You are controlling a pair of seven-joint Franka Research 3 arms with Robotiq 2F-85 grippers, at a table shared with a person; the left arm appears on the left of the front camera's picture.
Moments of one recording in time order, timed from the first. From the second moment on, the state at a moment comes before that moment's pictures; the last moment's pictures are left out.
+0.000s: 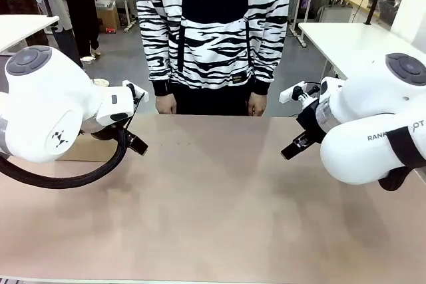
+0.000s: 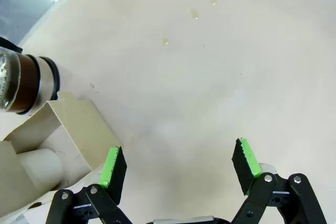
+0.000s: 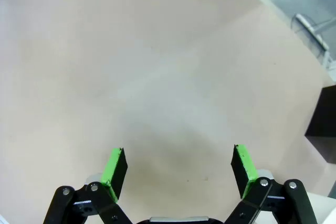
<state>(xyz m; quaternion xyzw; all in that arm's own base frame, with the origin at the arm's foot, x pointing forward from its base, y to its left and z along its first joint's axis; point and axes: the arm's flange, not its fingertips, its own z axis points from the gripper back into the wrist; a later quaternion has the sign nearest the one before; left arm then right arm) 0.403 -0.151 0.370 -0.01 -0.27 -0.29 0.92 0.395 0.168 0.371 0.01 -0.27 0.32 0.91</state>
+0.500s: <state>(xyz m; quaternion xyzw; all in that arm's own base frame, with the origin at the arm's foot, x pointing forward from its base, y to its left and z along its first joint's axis) 0.403 -0.151 0.370 -0.01 -0.27 -0.29 0.92 0.395 0.168 0.371 0.01 -0.27 0.32 0.91</state>
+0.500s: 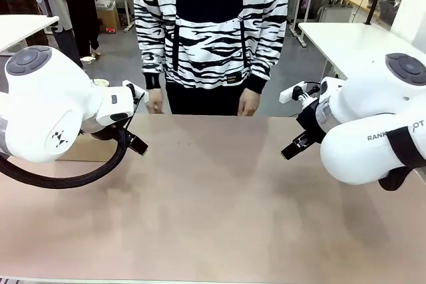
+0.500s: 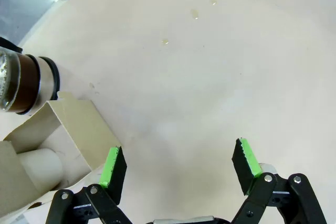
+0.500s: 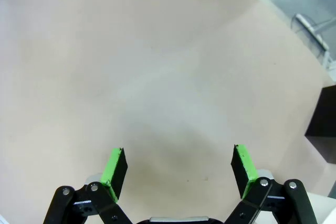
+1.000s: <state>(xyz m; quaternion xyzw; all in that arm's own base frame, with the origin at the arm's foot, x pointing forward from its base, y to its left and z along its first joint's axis) 0.404 -0.152 0.370 -0.01 -0.27 -0.29 0.92 0.423 0.124 0.505 0.01 -0.36 0.32 0.88</state>
